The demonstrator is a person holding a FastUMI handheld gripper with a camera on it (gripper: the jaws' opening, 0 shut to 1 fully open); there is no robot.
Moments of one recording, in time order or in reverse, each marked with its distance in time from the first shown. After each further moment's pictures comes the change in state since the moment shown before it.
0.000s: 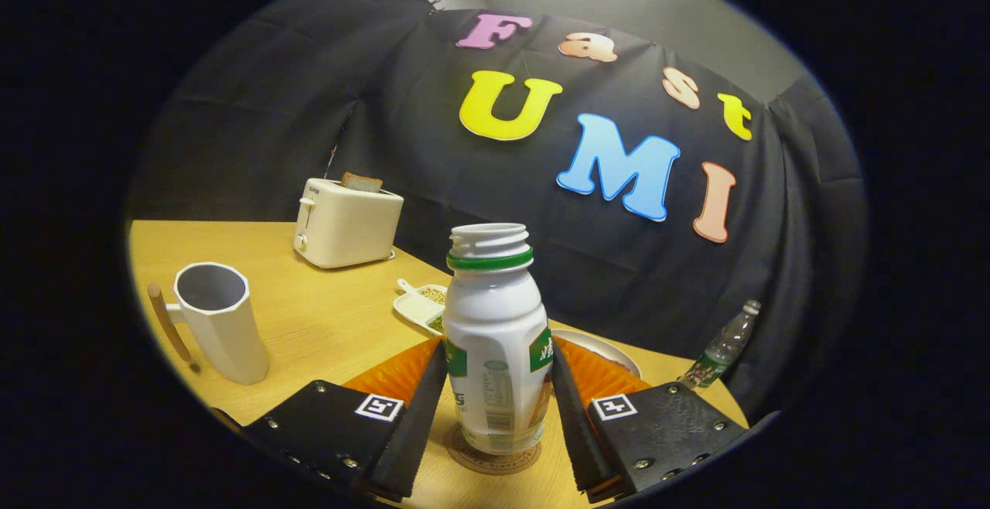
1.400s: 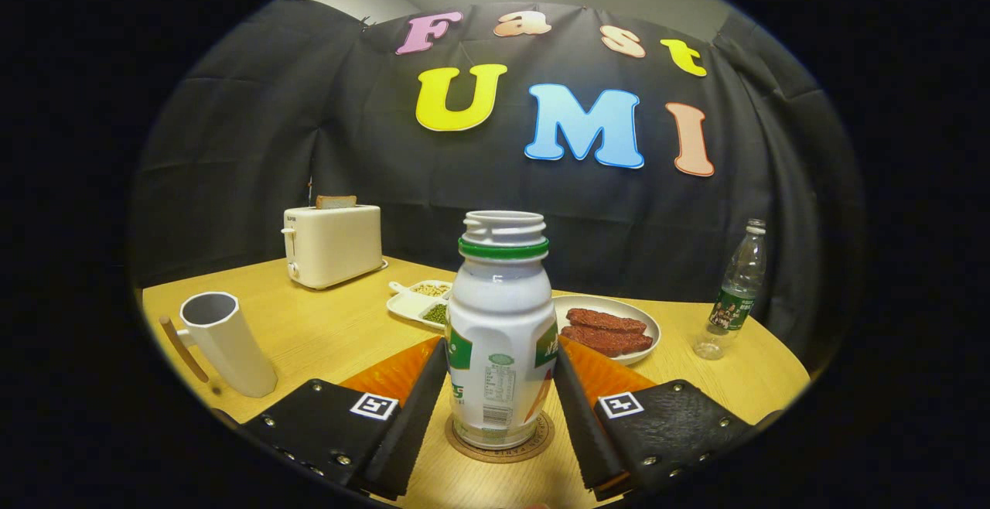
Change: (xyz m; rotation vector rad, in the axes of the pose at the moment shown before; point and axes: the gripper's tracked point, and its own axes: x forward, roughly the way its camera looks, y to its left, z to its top) arm -0.005 -0.029 -0.027 0.211 0.012 0.020
